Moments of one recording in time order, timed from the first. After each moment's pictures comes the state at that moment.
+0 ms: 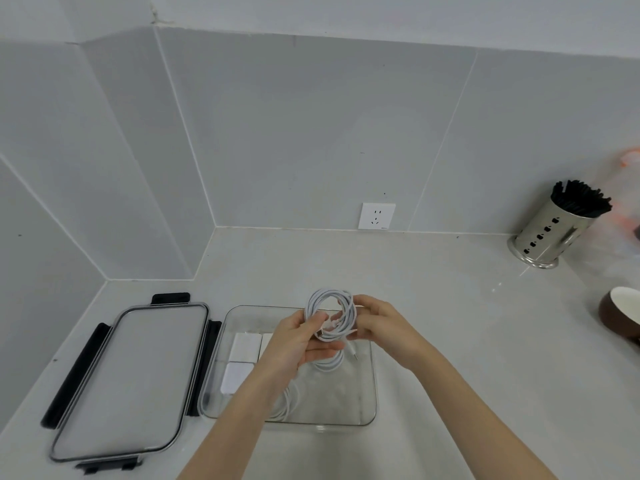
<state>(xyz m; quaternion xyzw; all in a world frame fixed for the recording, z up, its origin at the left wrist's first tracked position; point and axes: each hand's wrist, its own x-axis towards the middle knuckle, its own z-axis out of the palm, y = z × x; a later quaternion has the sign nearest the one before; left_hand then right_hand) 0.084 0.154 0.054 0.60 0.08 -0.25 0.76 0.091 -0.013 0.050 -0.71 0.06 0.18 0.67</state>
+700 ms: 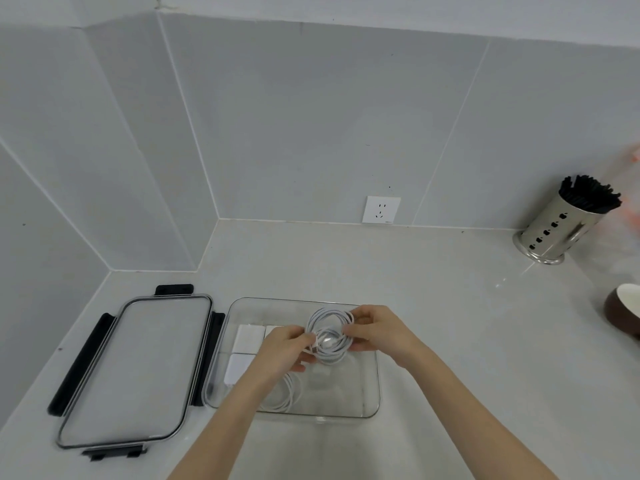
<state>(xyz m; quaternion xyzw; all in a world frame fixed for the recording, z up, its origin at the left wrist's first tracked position) 0.085 0.177 0.020 0.75 0.09 -0.27 0.59 0.090 -0.005 0.035 -0.74 0.13 0.22 0.62</state>
